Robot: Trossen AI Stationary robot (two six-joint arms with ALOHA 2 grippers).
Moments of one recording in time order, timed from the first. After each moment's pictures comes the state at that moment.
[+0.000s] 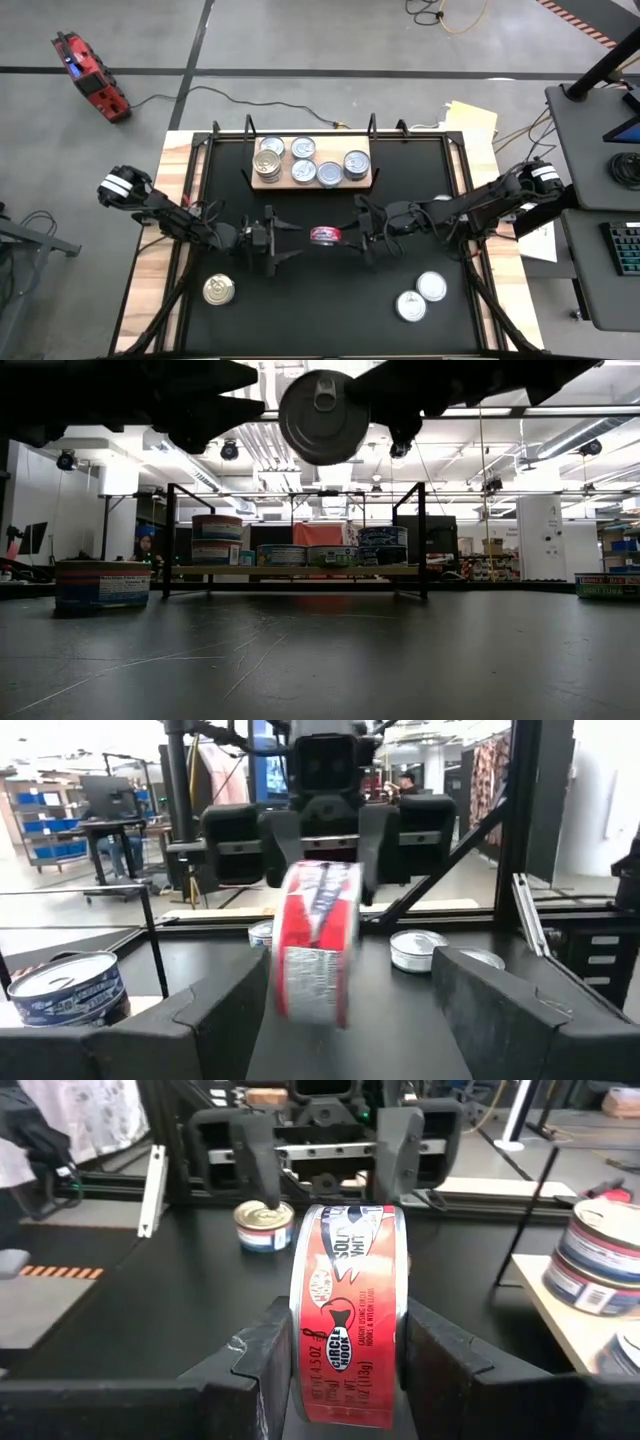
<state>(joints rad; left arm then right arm) -0.40 1.47 0.38 1.17 -0.48 0.07 0.18 1.44 0.75 0.47 0.06 0.00</state>
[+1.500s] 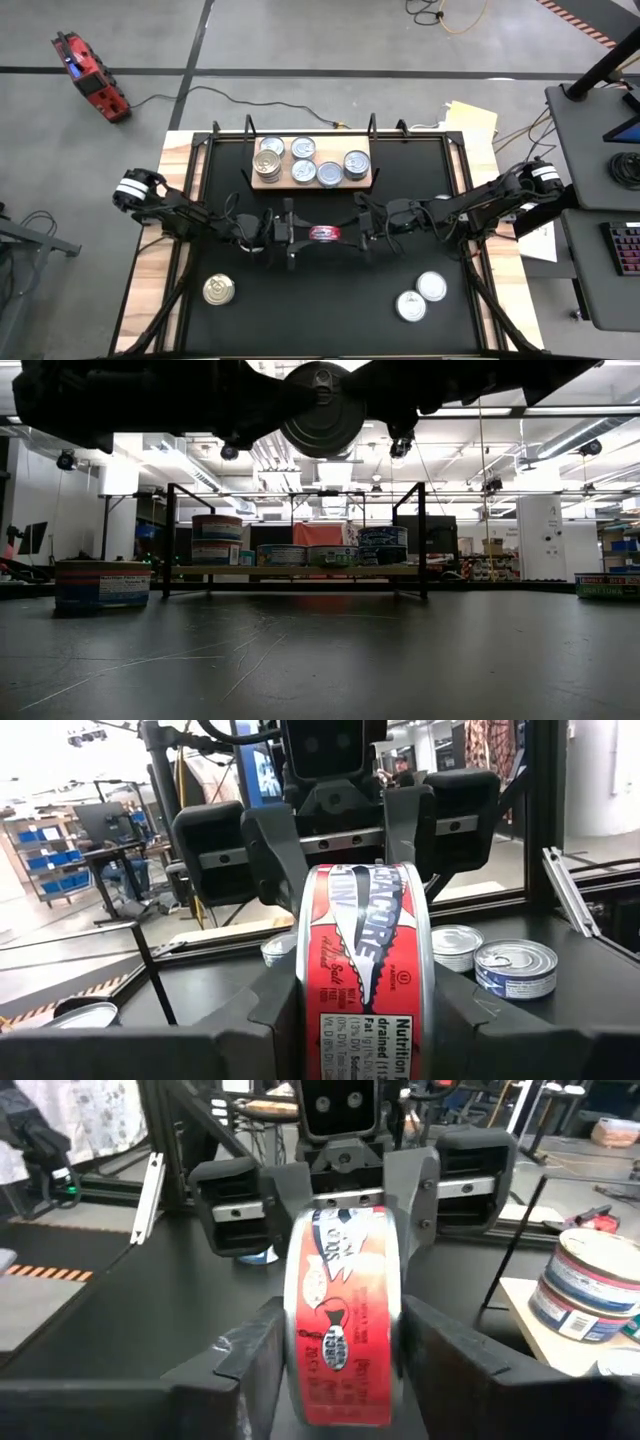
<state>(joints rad) -0.25 1.60 0.53 1.14 -0.31 0.20 0.16 1.44 0.75 0.50 0.05 -0.05</state>
